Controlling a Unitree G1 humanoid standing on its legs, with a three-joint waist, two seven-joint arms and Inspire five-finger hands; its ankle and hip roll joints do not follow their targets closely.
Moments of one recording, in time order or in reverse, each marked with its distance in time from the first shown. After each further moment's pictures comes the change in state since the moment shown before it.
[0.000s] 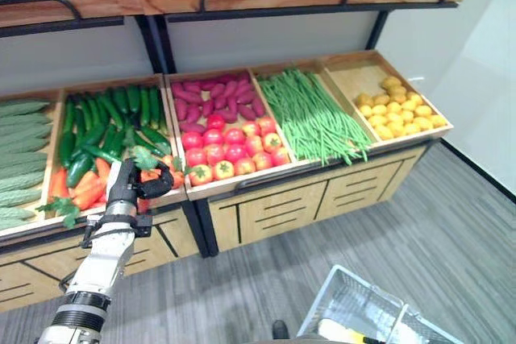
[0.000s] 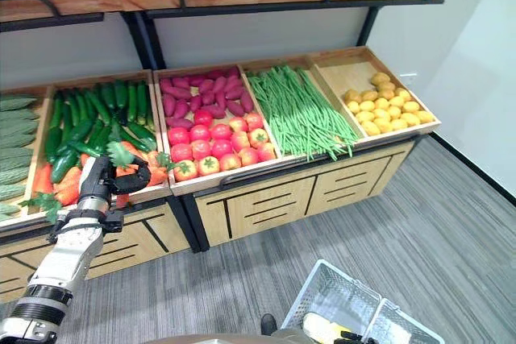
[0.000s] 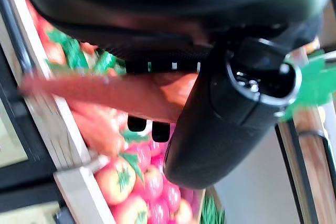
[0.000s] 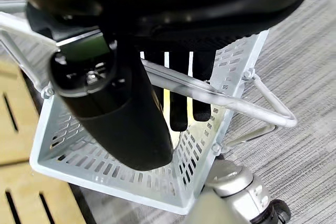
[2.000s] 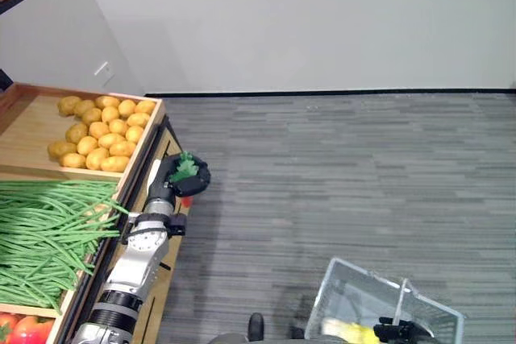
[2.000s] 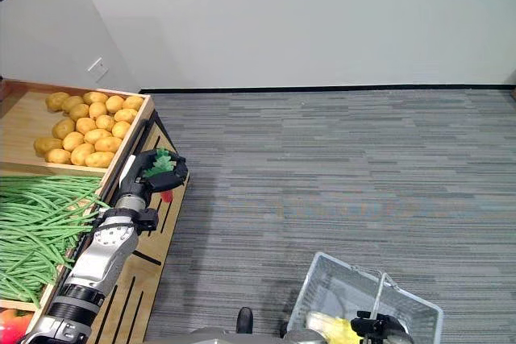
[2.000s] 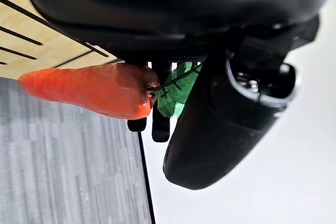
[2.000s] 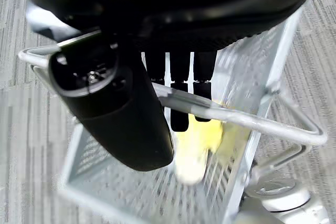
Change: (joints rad) left arm 0.027 -0.139 -0.053 -0.147 -0.040 -0.012 -0.037; right arm -0.079 -0.102 0.089 -0.060 0.008 0.010 -0.027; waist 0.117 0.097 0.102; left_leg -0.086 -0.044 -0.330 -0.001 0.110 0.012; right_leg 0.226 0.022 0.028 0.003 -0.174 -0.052
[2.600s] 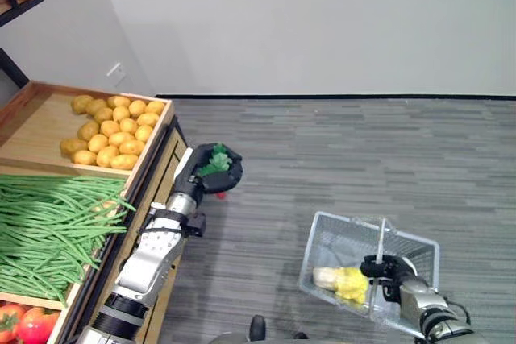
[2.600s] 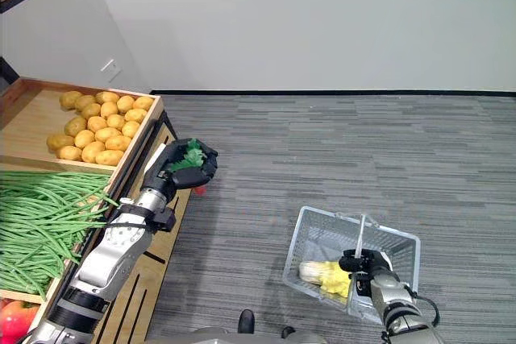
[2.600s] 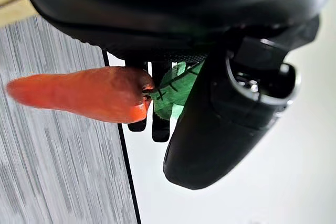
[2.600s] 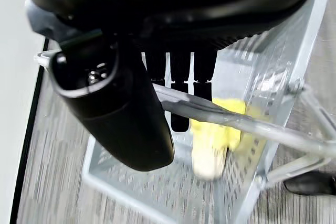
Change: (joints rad) left arm 0.009 0.000 -0.135 -0.177 -0.072 0.014 -0.088; right arm -0.248 -0.057 0.159 -0.082 -0.002 0.024 -0.011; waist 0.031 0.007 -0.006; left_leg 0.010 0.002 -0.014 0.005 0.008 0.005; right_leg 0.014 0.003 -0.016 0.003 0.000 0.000
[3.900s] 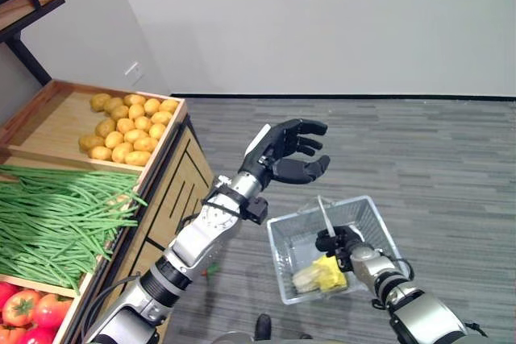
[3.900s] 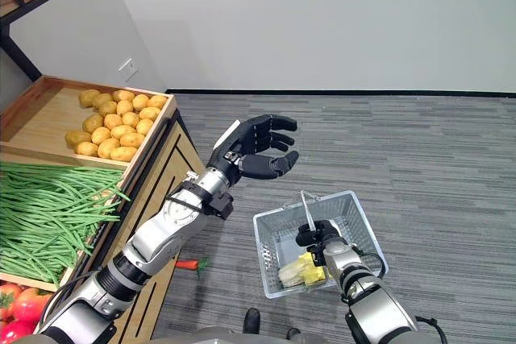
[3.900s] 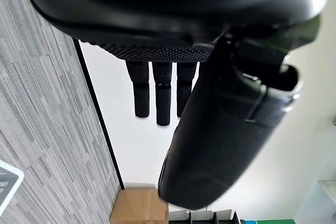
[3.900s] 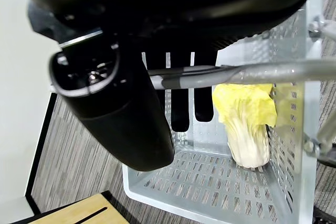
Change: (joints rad) left arm -0.287 -0.102 -0.297 -0.021 -0.094 0.030 0.050; right arm -0.186 0.157 0.224 0.062 0.007 0.038 -0.047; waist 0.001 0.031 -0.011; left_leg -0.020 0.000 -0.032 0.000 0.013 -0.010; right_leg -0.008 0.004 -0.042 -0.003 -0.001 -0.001
